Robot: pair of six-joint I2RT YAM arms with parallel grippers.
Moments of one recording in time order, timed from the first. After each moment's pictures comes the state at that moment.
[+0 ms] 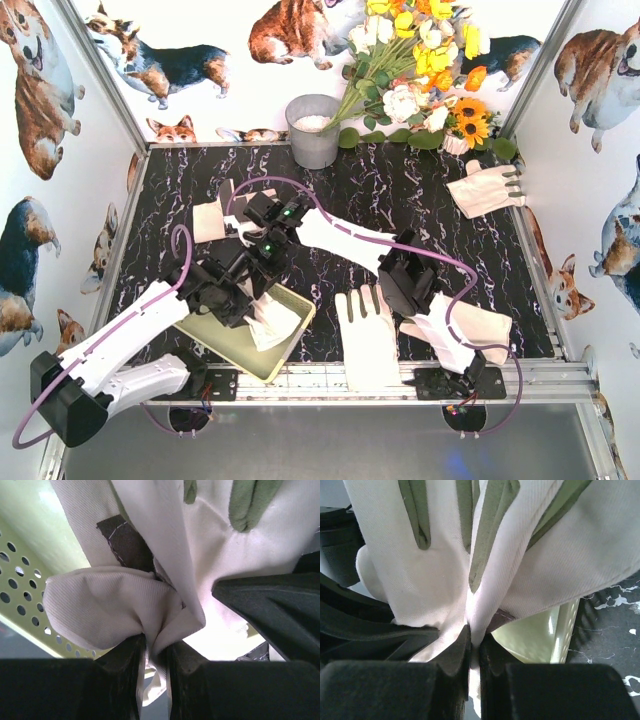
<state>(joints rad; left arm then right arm) -0.65 1.00 0.86 -1.17 -0.05 -1.43 0.95 2.23 2.03 -0.94 -0.64 0.23</state>
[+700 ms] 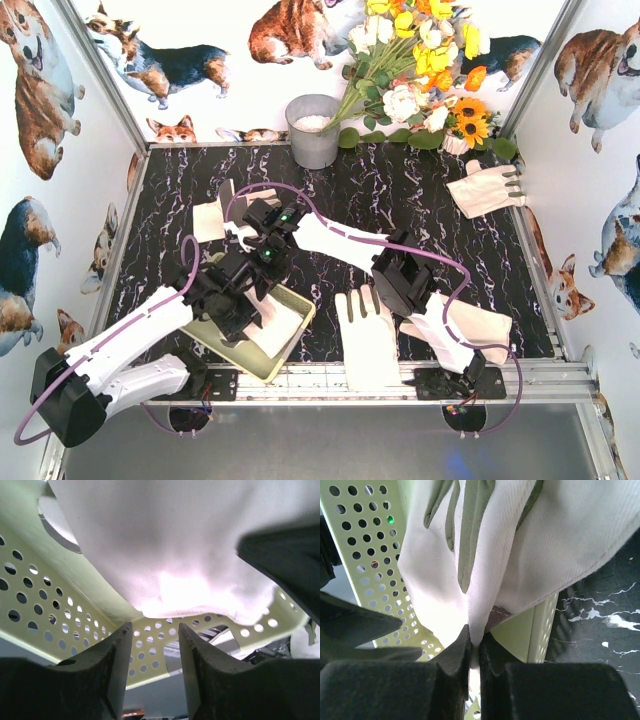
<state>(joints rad) -0.67 0.99 0.72 -1.08 0.04 -1.42 0.96 2.27 2.00 -0.91 -0.58 0.16</state>
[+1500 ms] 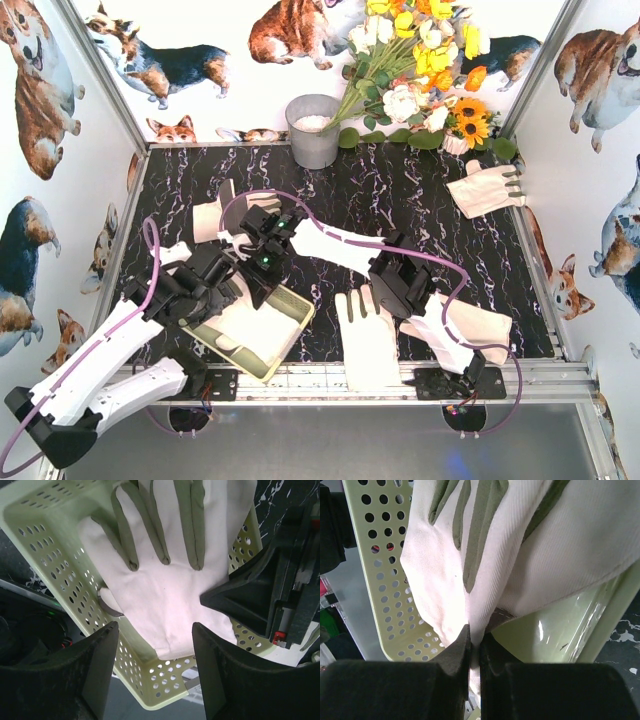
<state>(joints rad) -0.65 0.85 0.93 -1.31 -0.34 -1.27 0.98 2.27 1.96 -0.87 -0.66 0.11</state>
